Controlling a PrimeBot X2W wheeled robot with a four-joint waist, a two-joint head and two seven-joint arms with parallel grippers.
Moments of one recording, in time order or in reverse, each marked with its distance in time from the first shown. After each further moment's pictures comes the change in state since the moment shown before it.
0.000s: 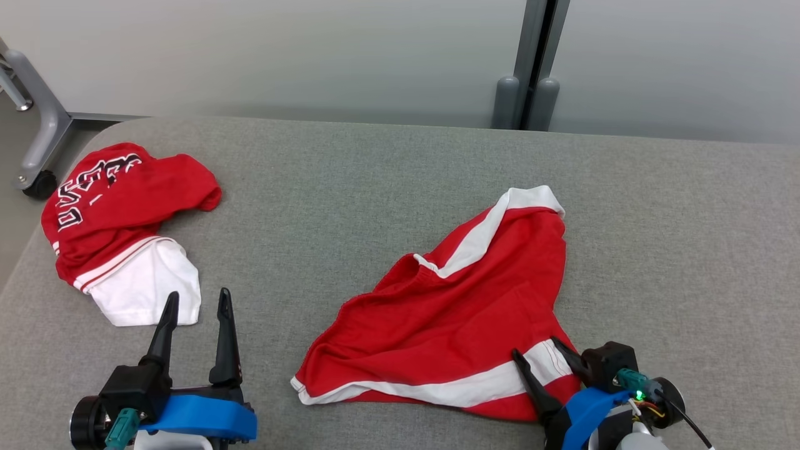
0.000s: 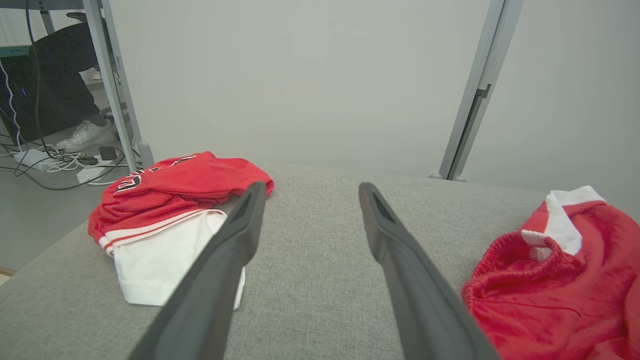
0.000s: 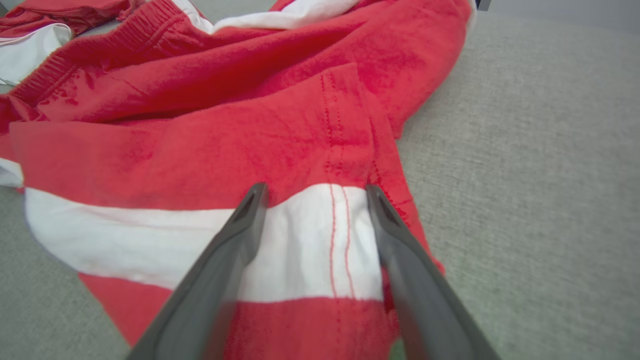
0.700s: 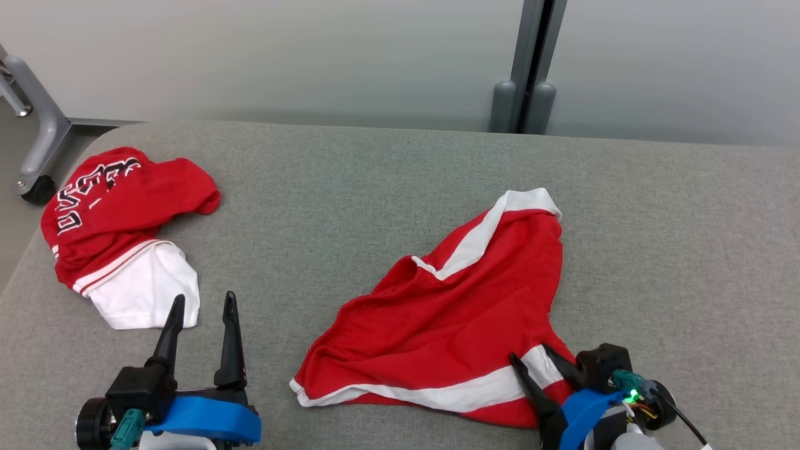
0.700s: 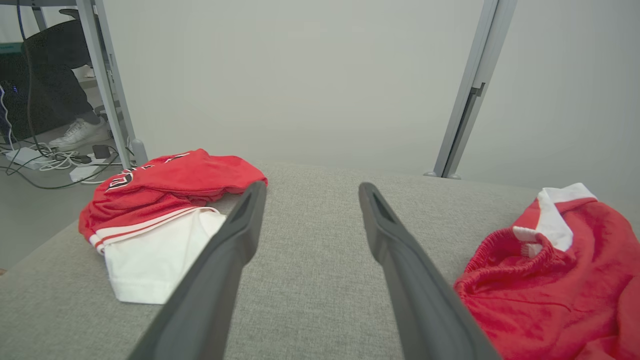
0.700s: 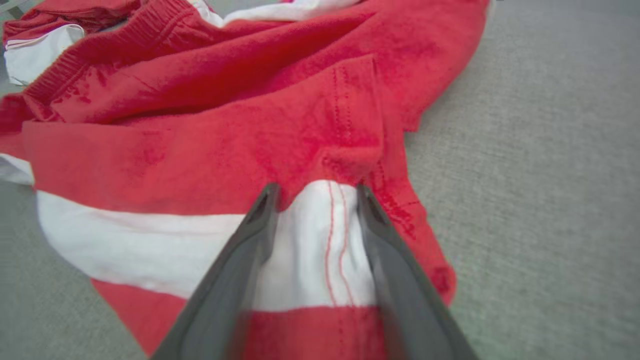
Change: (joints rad) left arm -0.002 -0.017 0.011 0.018 0.016 -0.017 0.000; right arm -0.045 -0.021 0.096 0.089 0.100 0.000 -0.042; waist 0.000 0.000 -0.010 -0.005
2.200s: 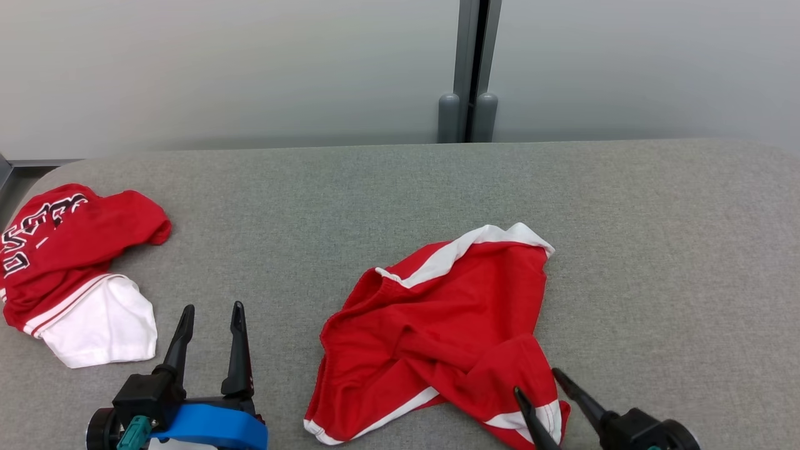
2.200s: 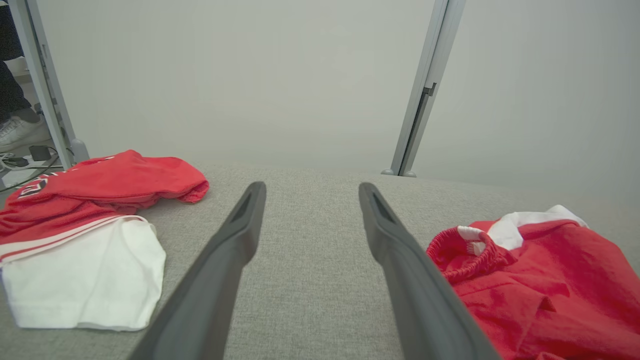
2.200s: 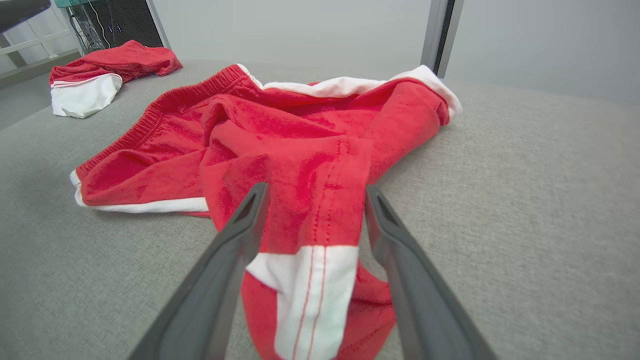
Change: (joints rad) left arm 0.015 -0.006 -0.016 0.015 -0.027 -0.003 0.000; right arm 0.315 -0.016 -0.086 -0.434 -0.171 0.000 -0.060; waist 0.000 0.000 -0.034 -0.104
